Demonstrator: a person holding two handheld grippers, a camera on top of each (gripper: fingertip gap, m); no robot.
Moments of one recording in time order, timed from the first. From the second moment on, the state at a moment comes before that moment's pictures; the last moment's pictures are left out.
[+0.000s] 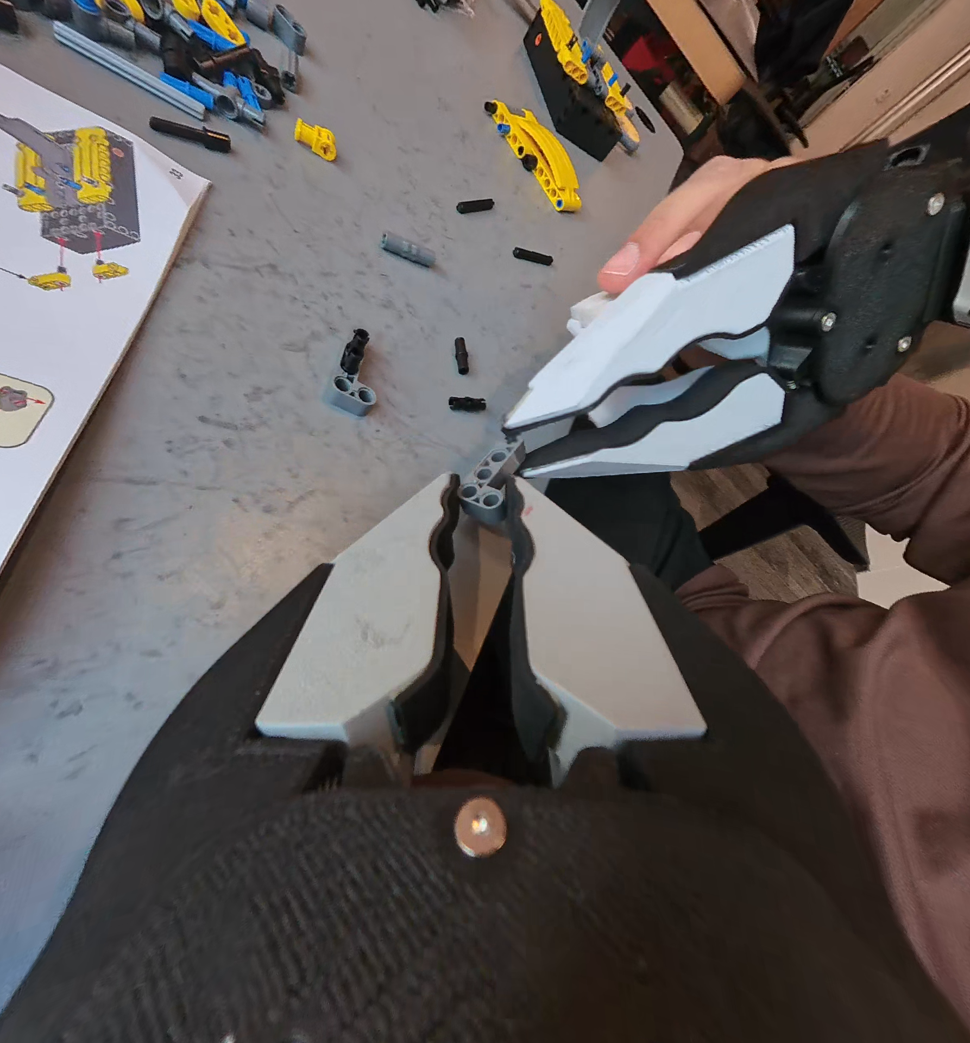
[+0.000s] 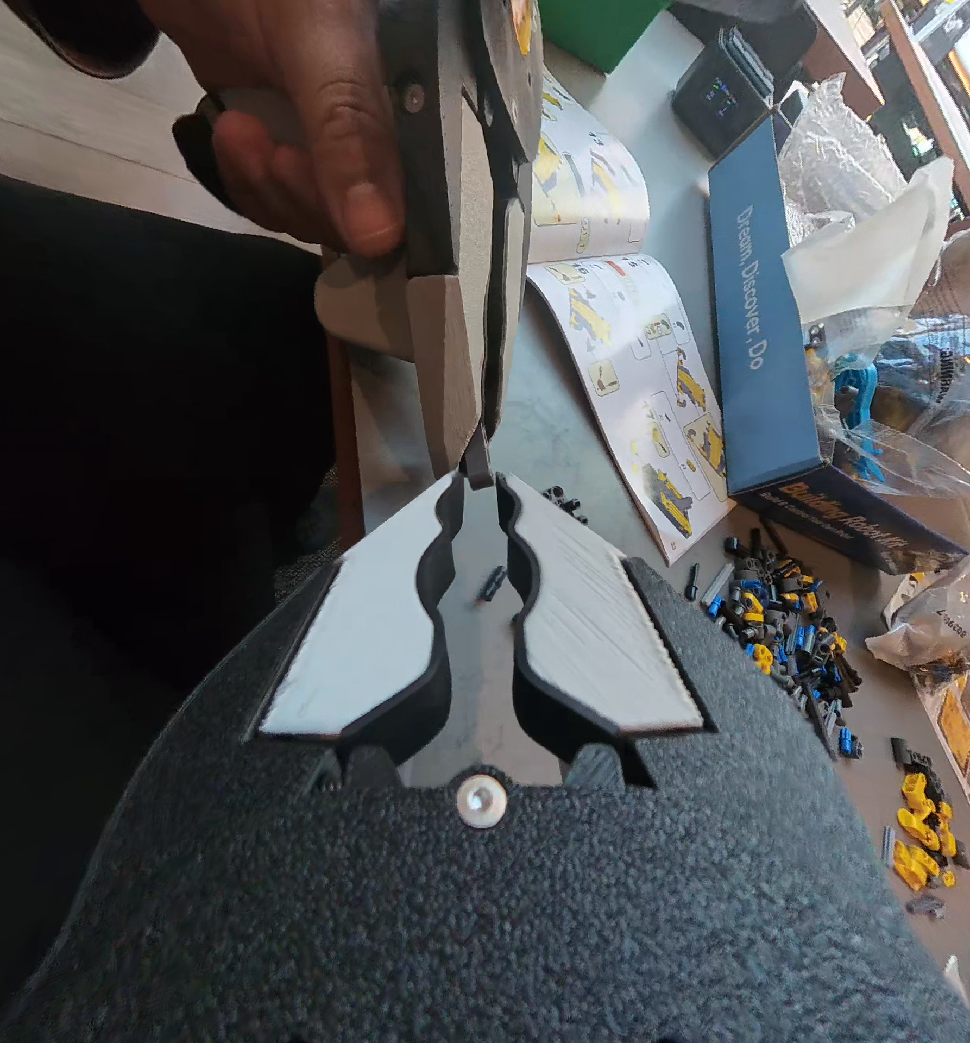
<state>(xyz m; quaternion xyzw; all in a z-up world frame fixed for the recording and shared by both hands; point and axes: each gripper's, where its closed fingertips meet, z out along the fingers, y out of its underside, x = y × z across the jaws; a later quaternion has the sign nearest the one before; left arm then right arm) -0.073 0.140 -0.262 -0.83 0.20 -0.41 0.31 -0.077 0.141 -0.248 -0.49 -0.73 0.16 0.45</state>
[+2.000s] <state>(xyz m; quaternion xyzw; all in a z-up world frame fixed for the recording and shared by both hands) -0.064 0.150 -0.220 -0.75 0.26 -0.33 0.51 -0.080 0.156 -0.195 -0.66 -0.46 0.52 0.29</state>
